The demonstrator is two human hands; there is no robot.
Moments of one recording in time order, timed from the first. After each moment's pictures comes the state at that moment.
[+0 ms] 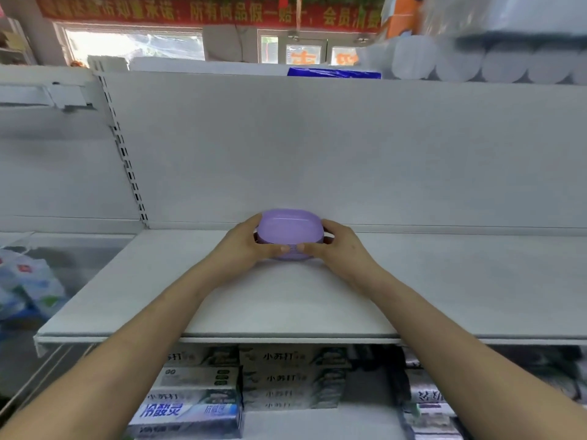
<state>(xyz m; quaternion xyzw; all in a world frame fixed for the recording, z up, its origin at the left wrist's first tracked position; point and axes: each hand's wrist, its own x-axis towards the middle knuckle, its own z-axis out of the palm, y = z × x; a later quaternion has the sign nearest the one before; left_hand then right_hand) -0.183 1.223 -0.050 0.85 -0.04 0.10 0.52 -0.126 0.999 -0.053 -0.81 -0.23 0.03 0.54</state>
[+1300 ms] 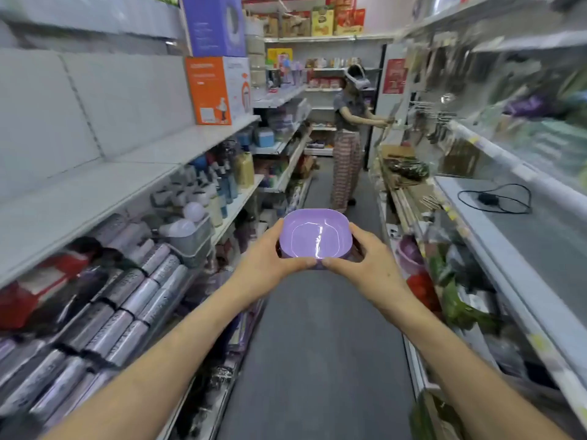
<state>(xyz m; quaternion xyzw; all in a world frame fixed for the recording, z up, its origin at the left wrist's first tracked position) -0.495 0.611 -0.091 0.60 -0.60 -0.24 0.47 -0.701 0.537 -0.098 -0.74 0.32 -0.40 0.44</state>
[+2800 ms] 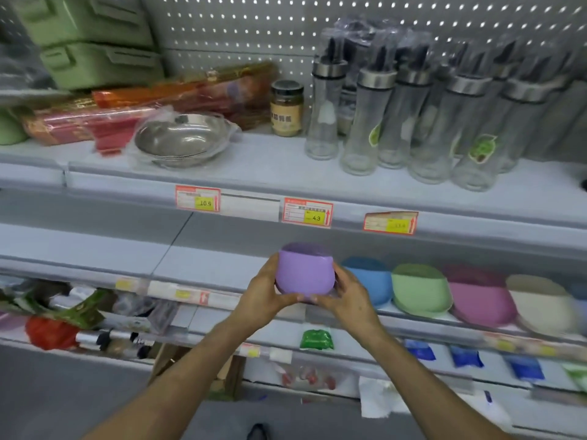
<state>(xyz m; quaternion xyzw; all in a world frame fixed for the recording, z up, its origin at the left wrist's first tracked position) -1.107 0.590 -0.295 0.08 -0.86 -0.50 0.08 -1.180 0.791 -0.314 -0.19 0.78 -0.58 0.12</state>
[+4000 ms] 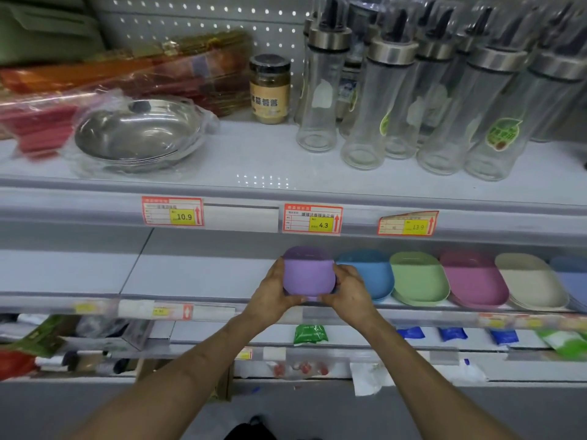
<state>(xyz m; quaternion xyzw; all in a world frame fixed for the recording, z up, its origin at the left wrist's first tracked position) -1.171 0.578 -0.374 0.04 -0.86 -0.52 -0.01 -1.225 0.781 -0.361 -0.13 0.92 -0.36 0.12</state>
